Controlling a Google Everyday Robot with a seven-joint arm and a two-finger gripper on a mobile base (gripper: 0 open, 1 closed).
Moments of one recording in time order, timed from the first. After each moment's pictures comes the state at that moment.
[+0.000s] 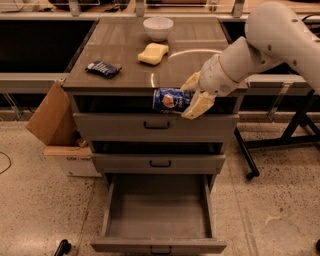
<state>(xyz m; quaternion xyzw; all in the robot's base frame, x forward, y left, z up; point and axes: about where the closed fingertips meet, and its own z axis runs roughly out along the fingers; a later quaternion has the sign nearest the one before) 0.607 -0.089 0.841 -0.70 0.63 0.14 0.31</state>
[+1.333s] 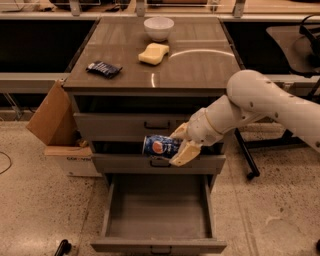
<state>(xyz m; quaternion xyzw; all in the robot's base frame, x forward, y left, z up) 0.532 -0.056 0.726 -0.67 0.65 0.24 0.26</state>
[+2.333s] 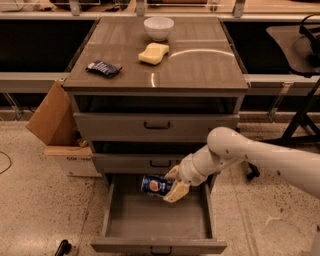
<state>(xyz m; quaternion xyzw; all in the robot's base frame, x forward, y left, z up) 0.509 -0.041 0.544 -0.63 0.68 0.29 0.21</state>
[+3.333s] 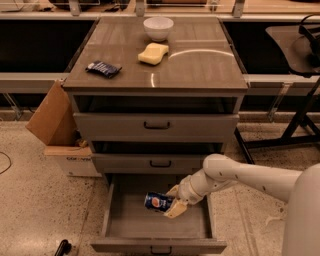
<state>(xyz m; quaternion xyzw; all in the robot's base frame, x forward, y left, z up) 0.499 -0.043 0.425 -0.61 0.71 0.31 0.20</state>
